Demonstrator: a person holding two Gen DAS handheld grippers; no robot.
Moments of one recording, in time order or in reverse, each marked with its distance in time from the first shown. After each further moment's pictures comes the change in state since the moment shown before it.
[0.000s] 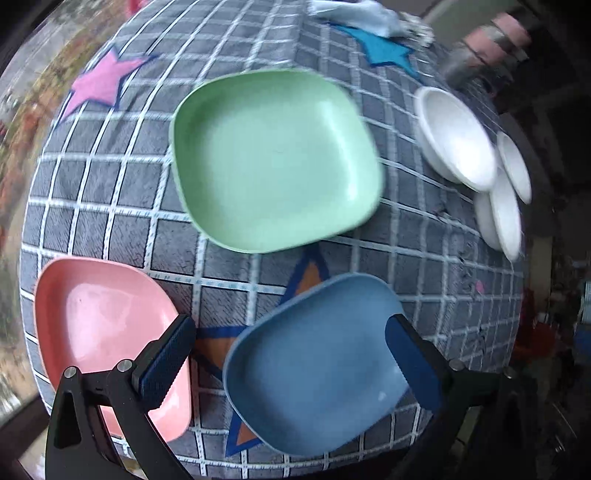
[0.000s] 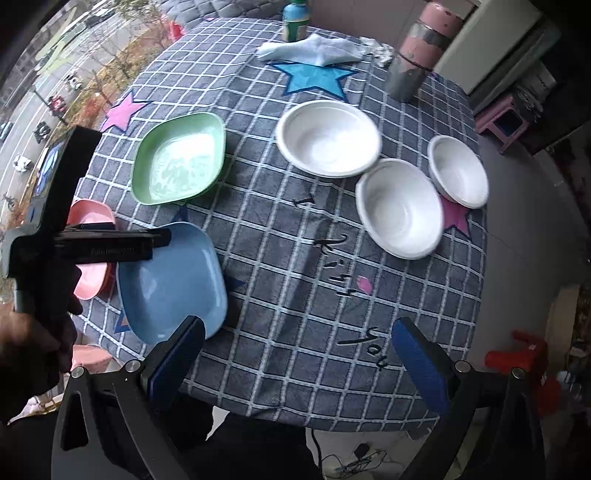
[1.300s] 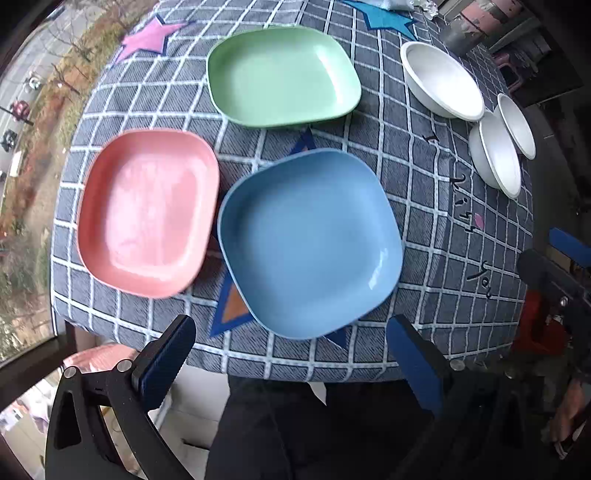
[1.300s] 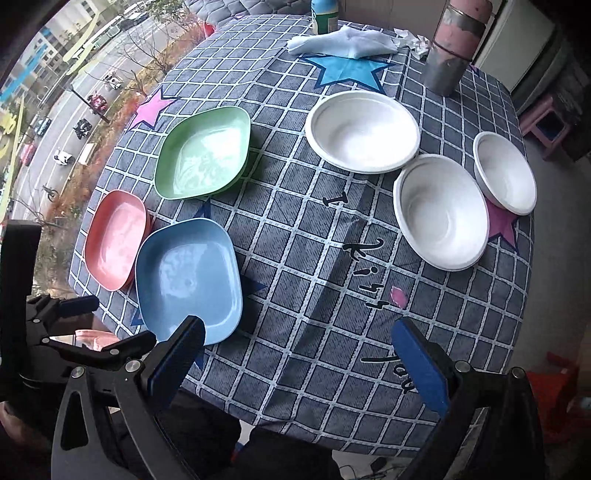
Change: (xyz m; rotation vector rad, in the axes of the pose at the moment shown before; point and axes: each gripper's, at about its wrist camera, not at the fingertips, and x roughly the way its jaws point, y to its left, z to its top) left arm -0.025 -0.034 -0.084 -0.089 0.086 0.118; right arm 0.026 -0.020 0.001 -0.043 -0.009 0.175
